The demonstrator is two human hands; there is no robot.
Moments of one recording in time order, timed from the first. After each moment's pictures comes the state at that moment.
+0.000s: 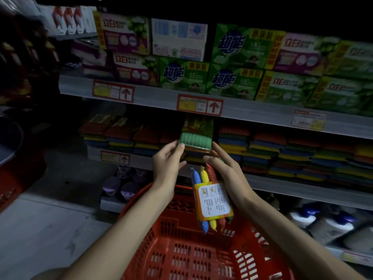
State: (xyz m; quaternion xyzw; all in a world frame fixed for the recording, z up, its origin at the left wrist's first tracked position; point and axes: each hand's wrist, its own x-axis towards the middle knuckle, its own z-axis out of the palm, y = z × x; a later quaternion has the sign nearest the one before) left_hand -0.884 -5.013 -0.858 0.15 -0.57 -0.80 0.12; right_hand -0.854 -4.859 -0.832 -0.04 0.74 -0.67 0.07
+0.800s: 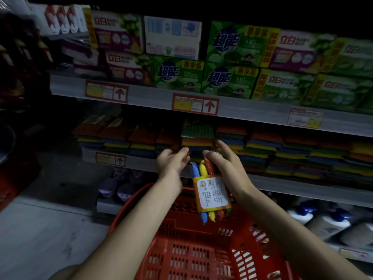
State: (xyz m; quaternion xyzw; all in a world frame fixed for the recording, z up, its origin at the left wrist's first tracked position) left_hand -0.908 -4.989 -0.864 0.25 -0.47 -0.84 0.07; right_hand -0.865 -4.856 -0.824 0.00 0.78 -0.62 0.03
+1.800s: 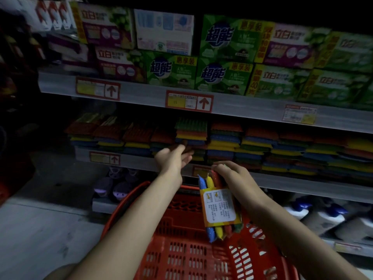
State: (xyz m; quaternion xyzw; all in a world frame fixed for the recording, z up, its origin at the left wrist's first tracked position) left_hand -0.919 -4.979 -0.865 0.26 -0.47 -0.84 0.07; right_hand -0.838 -4.830 -0.825 0.08 0.81 -0.57 0.10
